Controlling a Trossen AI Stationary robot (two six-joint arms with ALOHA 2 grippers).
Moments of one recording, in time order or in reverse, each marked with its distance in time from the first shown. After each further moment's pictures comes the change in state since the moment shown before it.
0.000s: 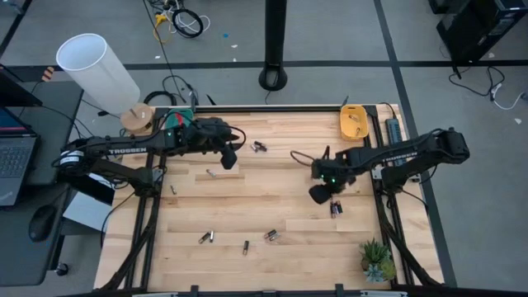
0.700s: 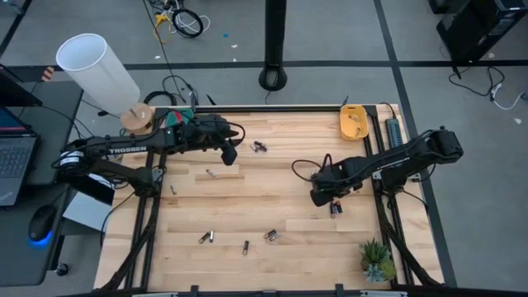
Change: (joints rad) left arm 0.031 0.000 0.000 0.019 -0.003 -0.005; right arm 0.102 0.089 -0.028 -0.057 0.194 0.242
